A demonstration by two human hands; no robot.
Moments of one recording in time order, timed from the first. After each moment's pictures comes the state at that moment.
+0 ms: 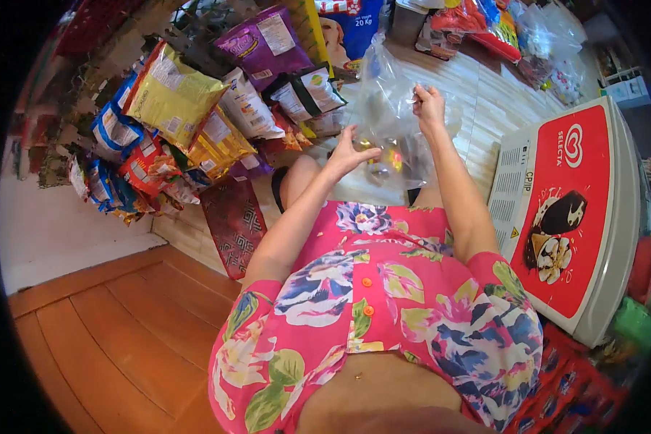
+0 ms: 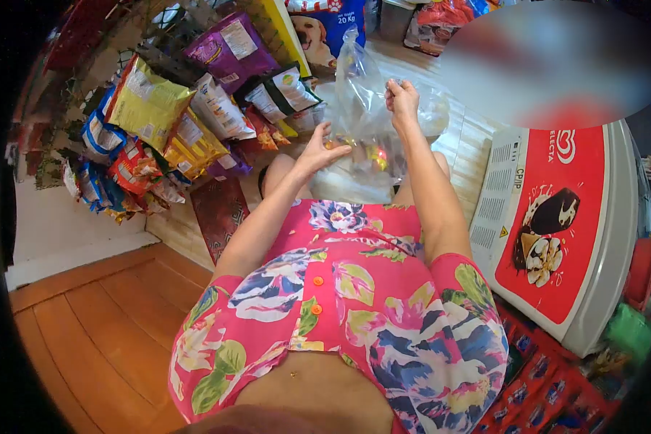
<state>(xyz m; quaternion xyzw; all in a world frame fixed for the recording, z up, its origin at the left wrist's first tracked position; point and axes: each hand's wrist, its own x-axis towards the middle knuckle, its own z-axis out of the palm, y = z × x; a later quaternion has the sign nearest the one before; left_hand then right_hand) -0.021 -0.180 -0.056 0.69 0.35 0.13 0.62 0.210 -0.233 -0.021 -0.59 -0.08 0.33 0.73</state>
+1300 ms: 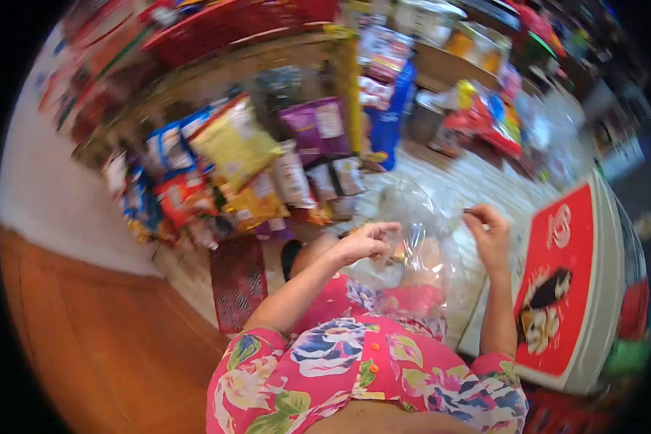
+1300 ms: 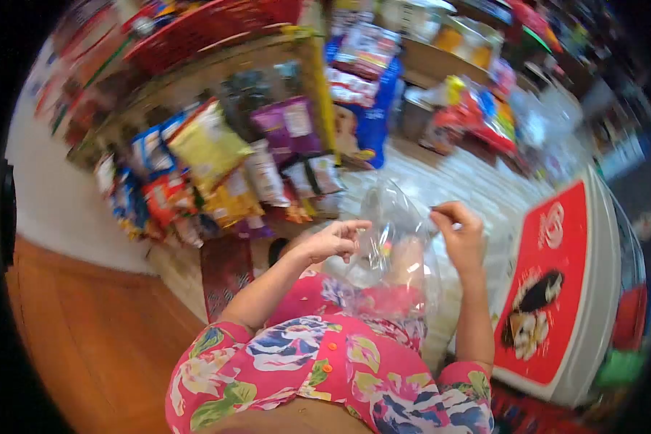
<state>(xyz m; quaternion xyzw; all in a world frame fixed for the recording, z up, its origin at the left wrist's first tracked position) -0.039 -0.183 0.063 0.59 0.25 -0.04 0.76 0.188 -0.354 0.115 -0.68 -0.43 0.13 0.58</state>
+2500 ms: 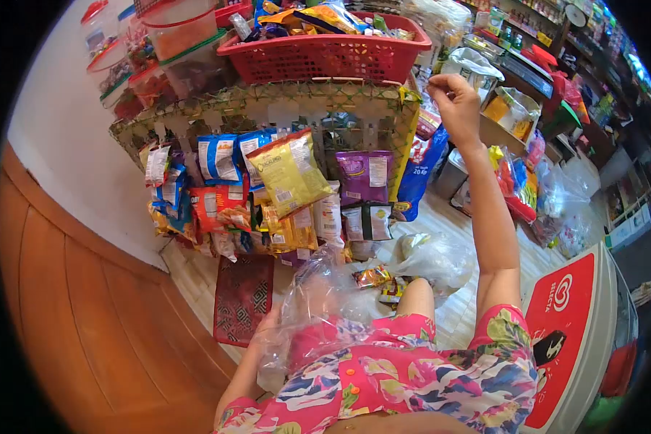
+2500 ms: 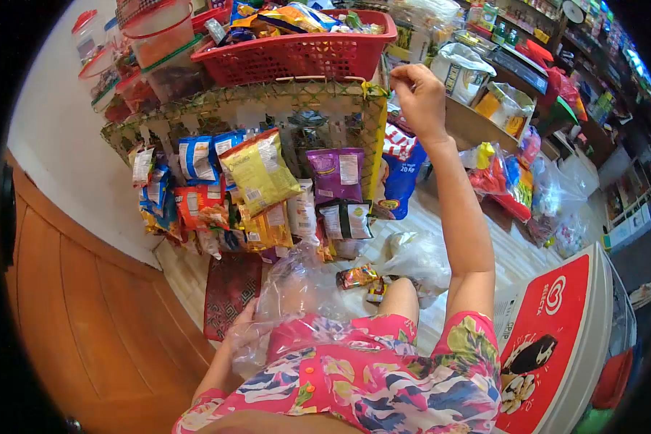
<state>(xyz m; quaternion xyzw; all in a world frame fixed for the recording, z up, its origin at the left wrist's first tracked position) -0.263 -0.238 0.050 0.62 0.51 0.17 0.57 0.185 -0.051 0.314 -0.48 -0.63 -0.10 0.60</state>
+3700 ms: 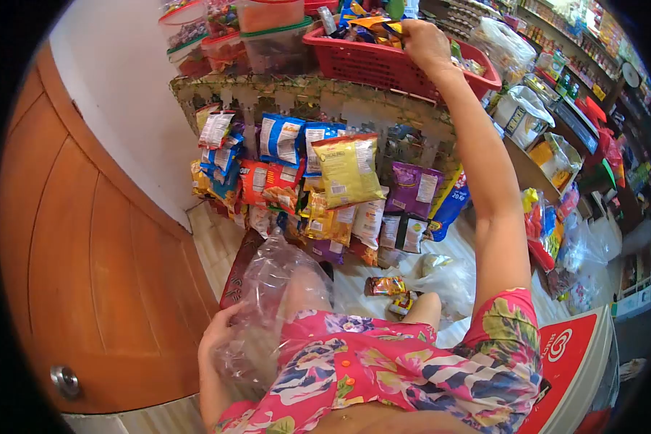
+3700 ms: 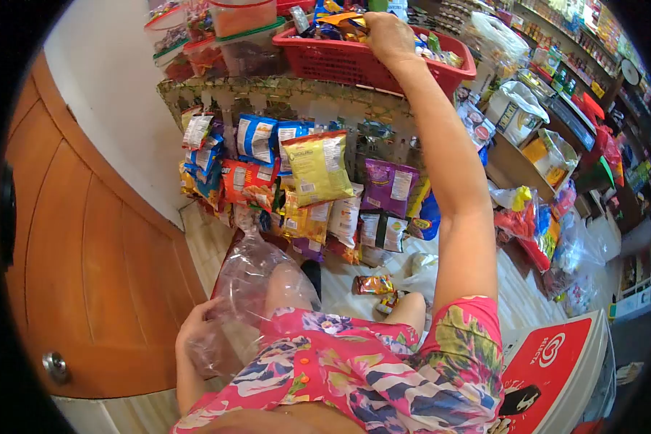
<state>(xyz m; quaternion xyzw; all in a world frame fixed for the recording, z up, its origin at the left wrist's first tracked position) -0.375 -0.309 0.133 0.49 0.60 0.28 0.57 0.046 0.093 0.412 -0.48 -0.73 -0.29 0.39</state>
